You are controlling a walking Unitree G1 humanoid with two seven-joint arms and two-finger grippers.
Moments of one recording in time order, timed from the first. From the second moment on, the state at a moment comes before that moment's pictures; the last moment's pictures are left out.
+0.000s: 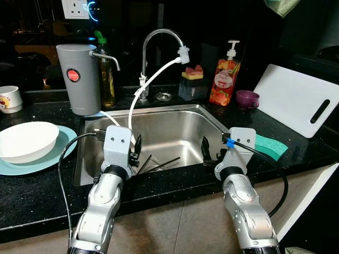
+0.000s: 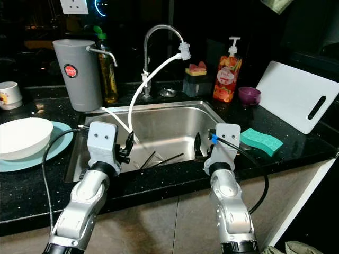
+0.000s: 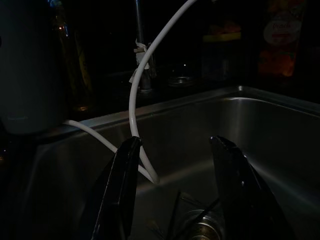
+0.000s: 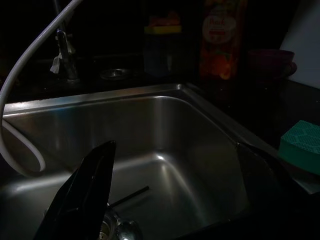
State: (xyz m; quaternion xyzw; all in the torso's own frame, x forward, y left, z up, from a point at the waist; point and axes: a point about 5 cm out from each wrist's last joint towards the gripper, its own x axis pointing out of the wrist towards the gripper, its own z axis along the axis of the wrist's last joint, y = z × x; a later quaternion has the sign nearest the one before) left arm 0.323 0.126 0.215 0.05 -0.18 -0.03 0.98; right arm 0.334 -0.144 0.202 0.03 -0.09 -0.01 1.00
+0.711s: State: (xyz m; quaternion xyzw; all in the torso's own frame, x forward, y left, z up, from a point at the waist) left arm 0.323 0.126 0.214 0.05 -0.18 -0.03 0.98; right arm 0.334 -0.143 0.202 0.03 -0.09 -0.01 1.00
